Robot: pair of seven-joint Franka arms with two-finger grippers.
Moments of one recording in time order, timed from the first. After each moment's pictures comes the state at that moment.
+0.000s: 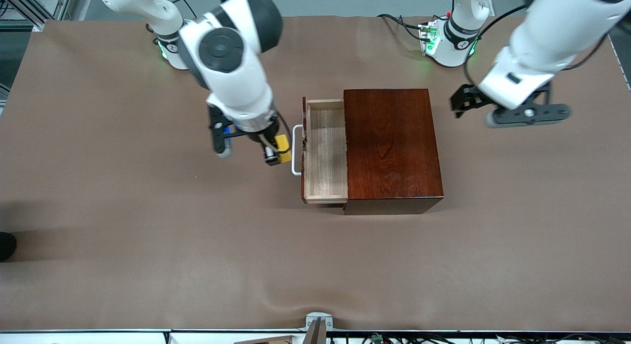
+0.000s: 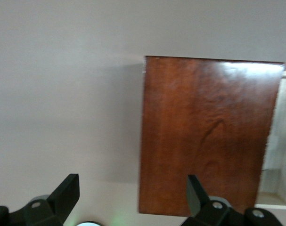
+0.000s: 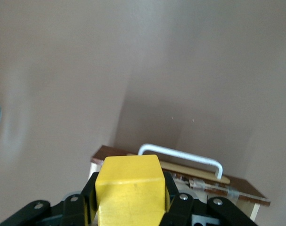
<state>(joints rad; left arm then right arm) -0.09 0.08 -0.33 -1.52 0.04 1.54 -0.48 0.66 0.41 -0.09 -1.29 0.09 1.77 1.88</state>
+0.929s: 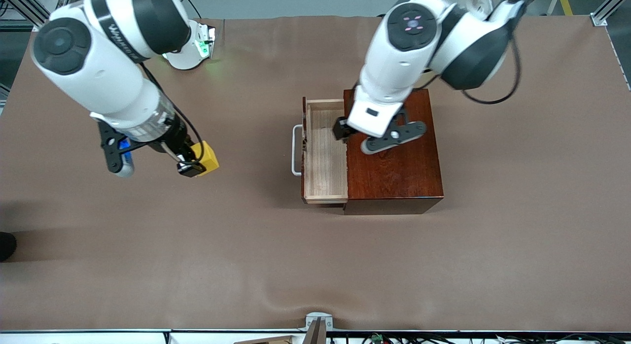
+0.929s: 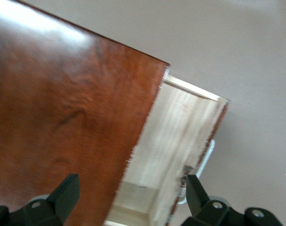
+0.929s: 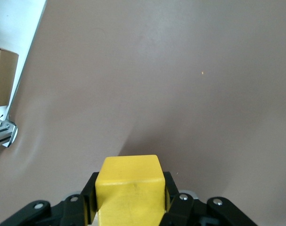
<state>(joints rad) -0.41 0.40 -0.34 -1.34 0.04 1.78 -1.13 0.44 0.31 -0.09 -1.29 0.09 1.66 1.44</state>
